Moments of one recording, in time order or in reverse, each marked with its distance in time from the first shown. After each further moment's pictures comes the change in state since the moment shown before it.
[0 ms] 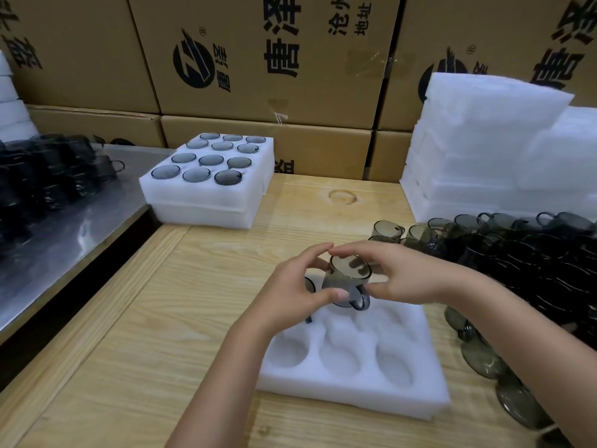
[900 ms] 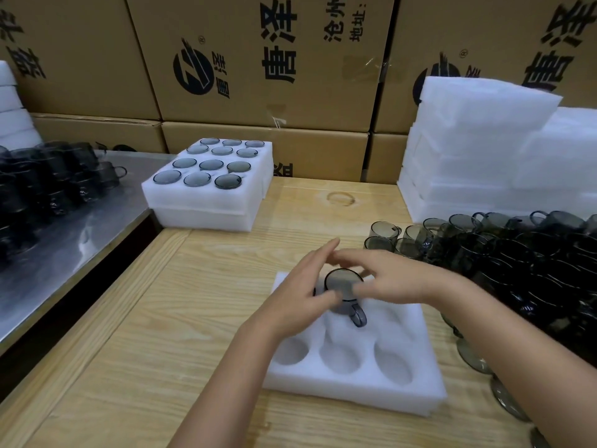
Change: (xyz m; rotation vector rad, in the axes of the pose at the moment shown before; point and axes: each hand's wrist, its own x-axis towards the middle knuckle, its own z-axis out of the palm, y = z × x) left_hand -0.006 0.015 0.006 0.052 -0.134 0.089; right_hand 0.009 -0.002 0.009 -0.011 -0.054 -0.012
